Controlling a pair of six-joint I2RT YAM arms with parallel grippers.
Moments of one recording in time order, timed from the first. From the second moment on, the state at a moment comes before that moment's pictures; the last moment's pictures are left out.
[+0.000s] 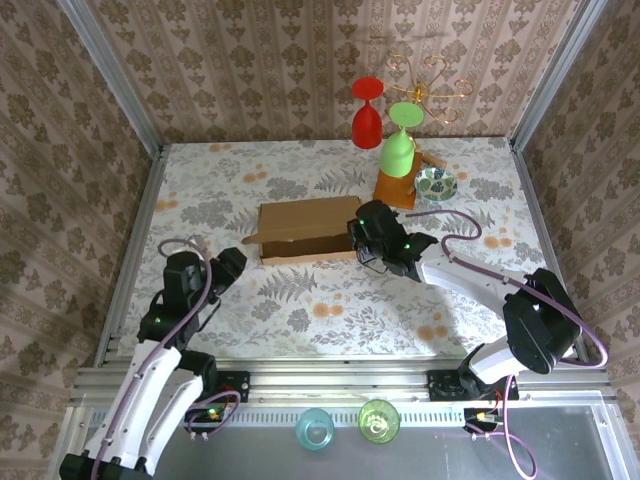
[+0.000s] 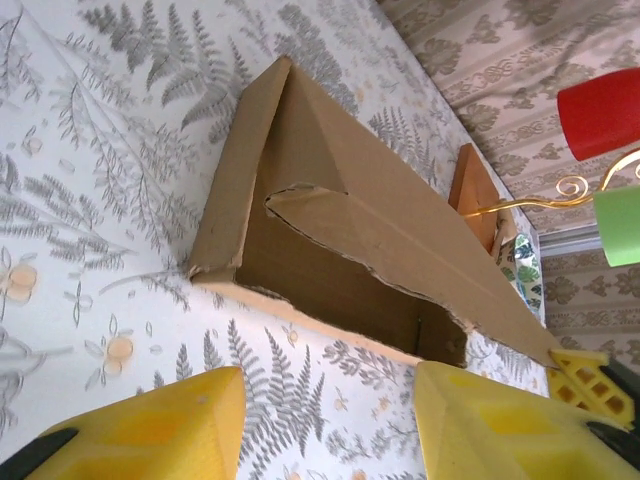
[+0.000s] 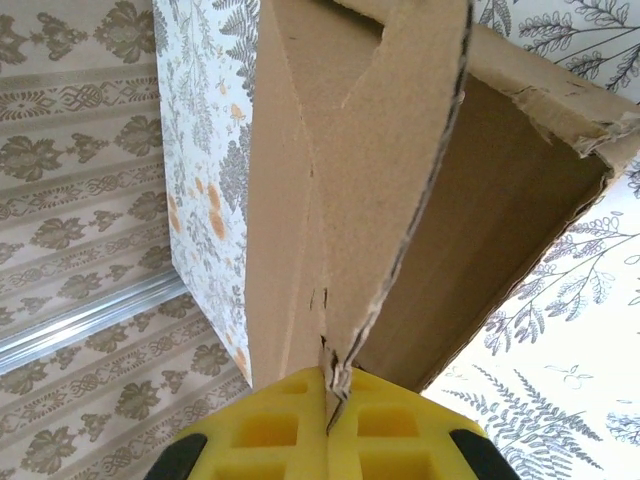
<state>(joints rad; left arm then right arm) -0.26 0.58 0.50 -0.43 0.19 -0.94 0.67 1.48 0.96 -0.16 0.17 1.77</state>
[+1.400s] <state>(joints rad) -0.16 1.64 0.91 -0.30 0.53 -0.63 0.60 1.56 0.84 -0.11 0.03 1.59</state>
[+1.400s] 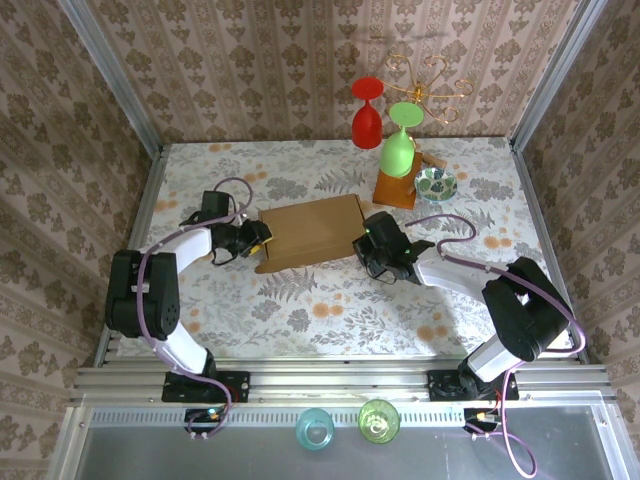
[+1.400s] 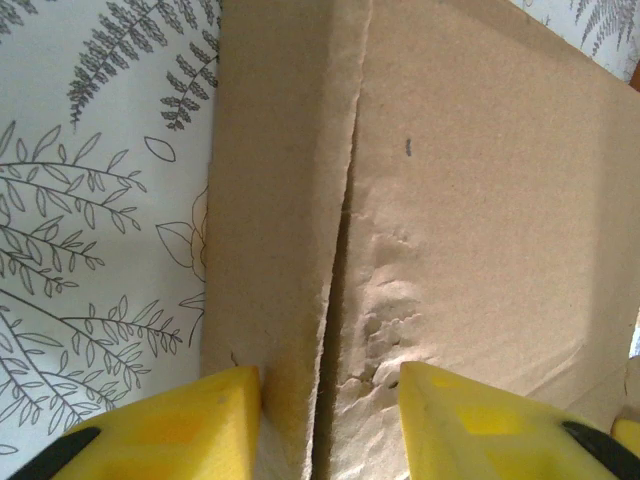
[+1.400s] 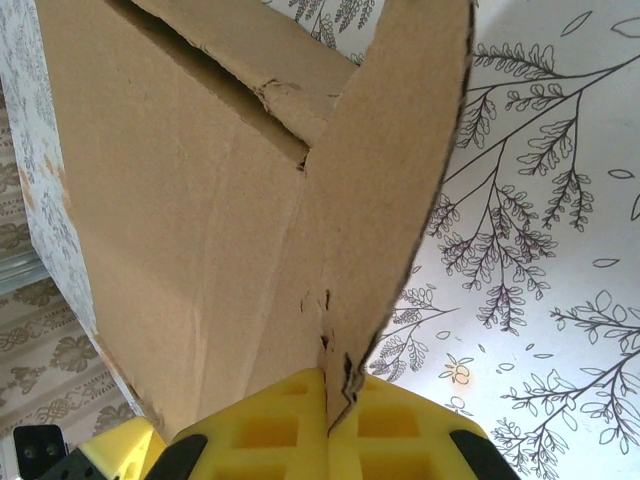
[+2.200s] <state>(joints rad) -0.20 1.64 0.90 -0.26 0.50 -0.56 0.55 1.56 0.85 -0.20 -0.02 1.43</state>
